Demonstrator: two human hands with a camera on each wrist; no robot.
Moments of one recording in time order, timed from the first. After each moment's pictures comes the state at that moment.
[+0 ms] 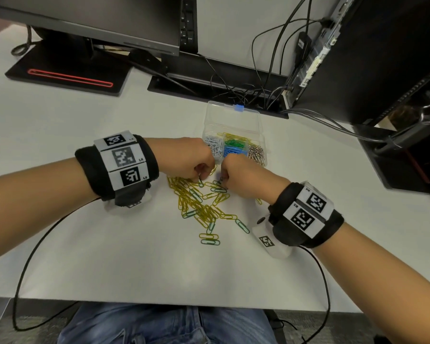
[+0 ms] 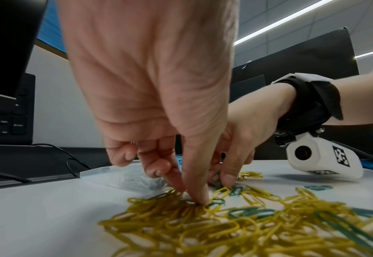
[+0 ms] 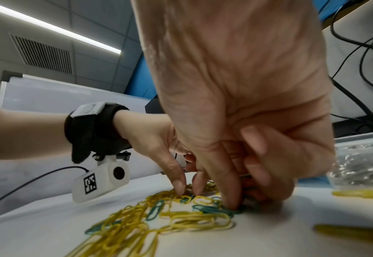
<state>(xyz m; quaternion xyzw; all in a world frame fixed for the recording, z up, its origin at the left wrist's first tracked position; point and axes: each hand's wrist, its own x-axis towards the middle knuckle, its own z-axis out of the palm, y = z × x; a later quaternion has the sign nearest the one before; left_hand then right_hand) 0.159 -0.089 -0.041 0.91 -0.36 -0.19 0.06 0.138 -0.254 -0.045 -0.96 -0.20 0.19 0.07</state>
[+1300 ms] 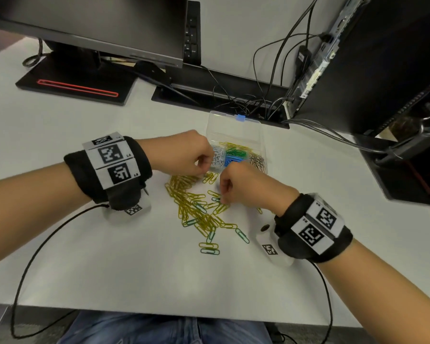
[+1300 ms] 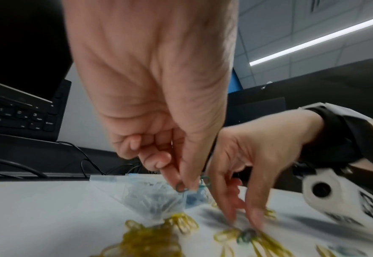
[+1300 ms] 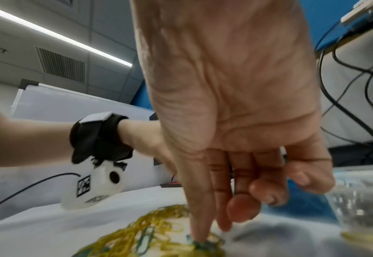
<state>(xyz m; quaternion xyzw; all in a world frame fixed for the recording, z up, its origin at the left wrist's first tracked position) 0.154 -0.081 -0.018 0.93 -0.33 -0.09 0.14 0.134 -0.259 -0.033 -0.95 -0.23 0.21 0.10</state>
